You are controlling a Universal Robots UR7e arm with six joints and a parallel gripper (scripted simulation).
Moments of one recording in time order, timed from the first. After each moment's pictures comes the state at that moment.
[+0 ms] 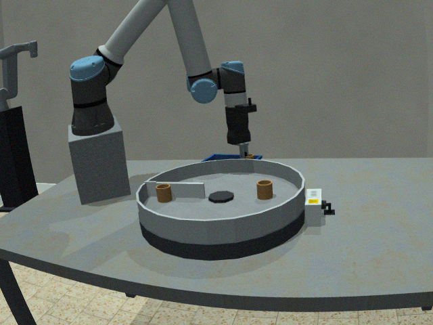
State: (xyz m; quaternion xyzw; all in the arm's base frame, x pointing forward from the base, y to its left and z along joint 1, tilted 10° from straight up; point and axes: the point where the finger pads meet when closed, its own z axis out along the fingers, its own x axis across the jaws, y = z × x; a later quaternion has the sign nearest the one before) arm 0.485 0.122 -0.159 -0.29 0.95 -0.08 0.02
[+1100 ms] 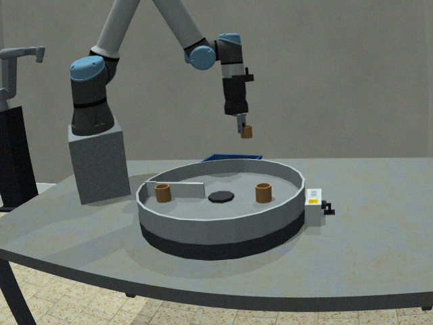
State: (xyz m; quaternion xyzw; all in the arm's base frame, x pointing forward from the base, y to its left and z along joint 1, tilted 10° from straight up) arm 0.477 0.138 -0.060 -0.29 0.95 -0.08 0.02
